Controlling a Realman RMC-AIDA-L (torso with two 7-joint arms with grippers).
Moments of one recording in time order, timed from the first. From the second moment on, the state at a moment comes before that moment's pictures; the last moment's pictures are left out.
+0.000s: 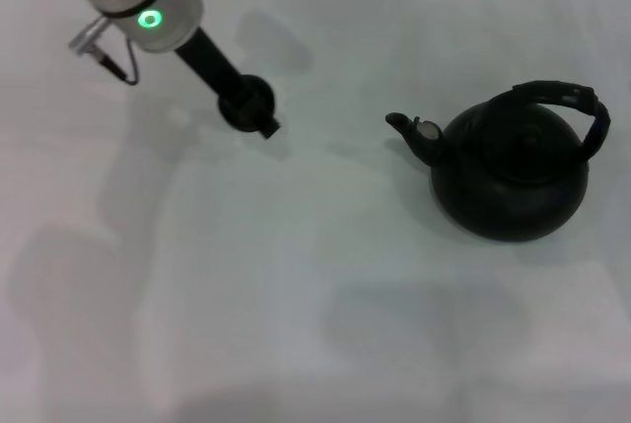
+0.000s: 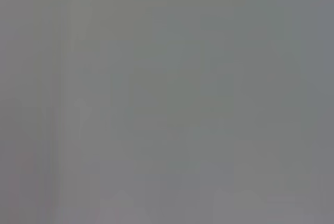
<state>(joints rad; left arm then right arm) -0.95 -2.08 1.37 0.92 -0.55 -1.41 0.61 0.34 2.02 -0.87 0.03 -0.58 -1.48 0.26</state>
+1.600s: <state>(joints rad) -1.02 -2.09 1.78 0.71 -0.76 -1.20 0.47 0.33 2.02 -0.88 0.05 -0.59 -1.51 0.26</state>
